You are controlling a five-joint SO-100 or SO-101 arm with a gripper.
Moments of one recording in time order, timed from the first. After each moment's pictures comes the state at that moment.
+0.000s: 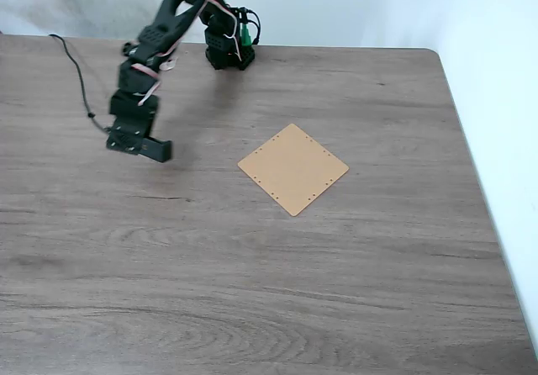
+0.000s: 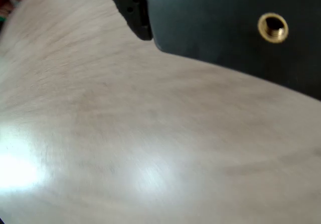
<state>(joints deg) 27.9 79.6 81.9 51.6 -113.2</state>
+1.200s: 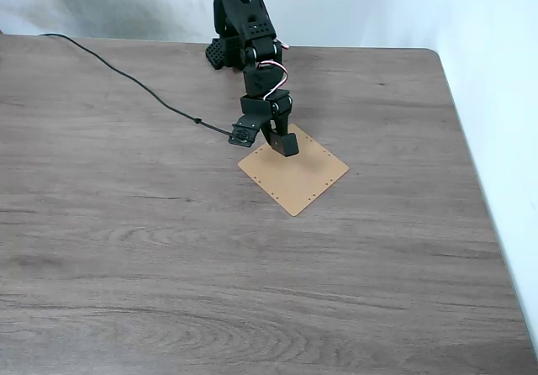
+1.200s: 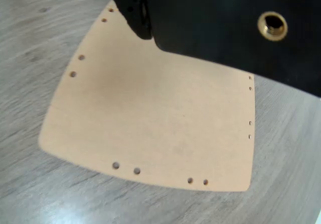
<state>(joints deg) -18.1 89.6 100.5 43.7 -34.5</state>
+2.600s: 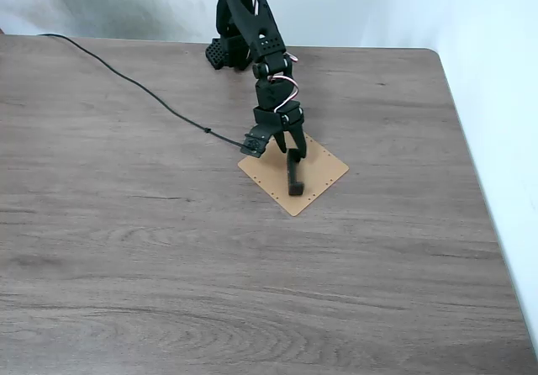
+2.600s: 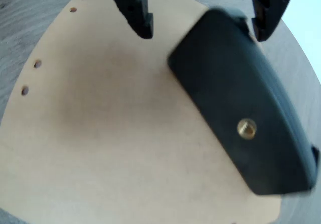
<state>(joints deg) -23.0 83.1 103.4 36.4 -27.0</state>
